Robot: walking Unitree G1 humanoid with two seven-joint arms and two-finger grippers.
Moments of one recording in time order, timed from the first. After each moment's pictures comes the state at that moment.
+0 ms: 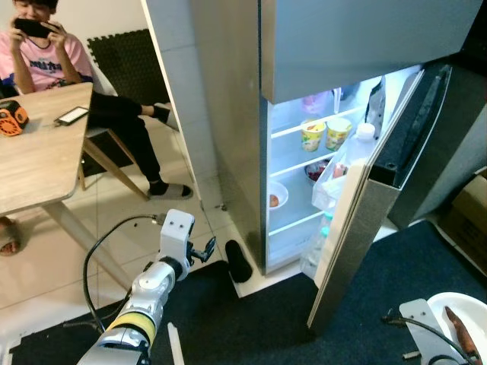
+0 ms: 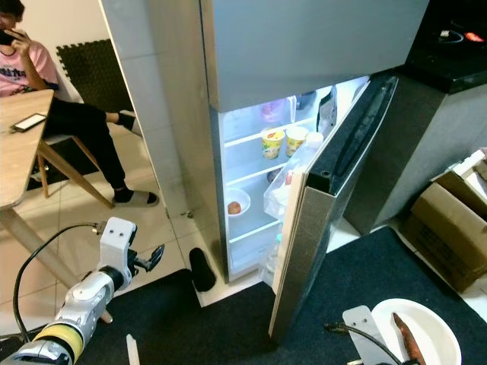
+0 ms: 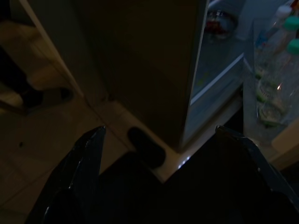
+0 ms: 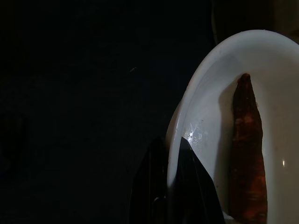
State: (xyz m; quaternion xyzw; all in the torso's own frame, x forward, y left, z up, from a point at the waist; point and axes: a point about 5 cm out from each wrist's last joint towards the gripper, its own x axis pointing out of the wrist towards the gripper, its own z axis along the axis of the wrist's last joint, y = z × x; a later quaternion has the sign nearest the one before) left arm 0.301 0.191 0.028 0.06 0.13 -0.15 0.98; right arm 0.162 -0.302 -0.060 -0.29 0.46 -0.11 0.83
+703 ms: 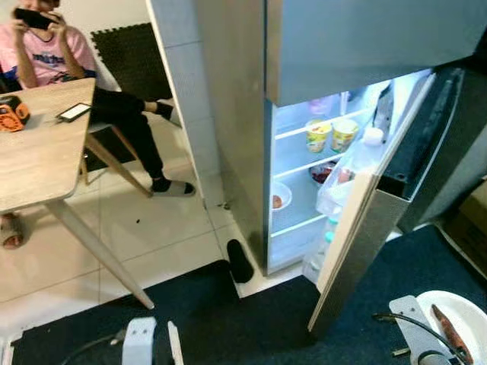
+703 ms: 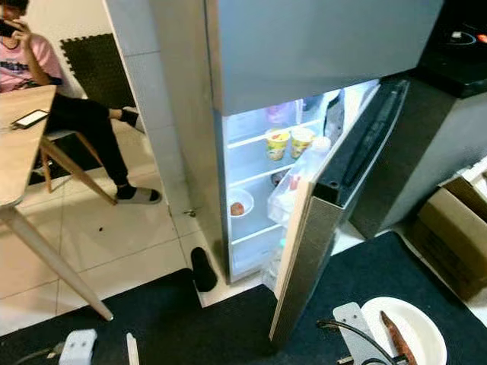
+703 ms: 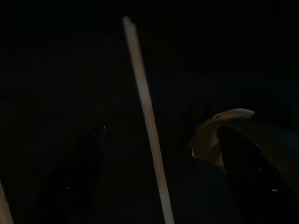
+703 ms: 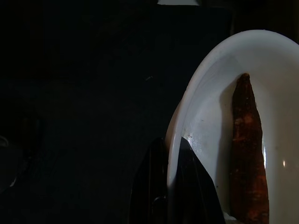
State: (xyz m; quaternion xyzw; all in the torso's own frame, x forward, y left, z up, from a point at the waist) left arm 0.121 0.242 -0.095 -0.05 0.48 0.08 0.87; right arm 0.162 -0.288 -0.067 -0.27 0.48 -0.09 0.83
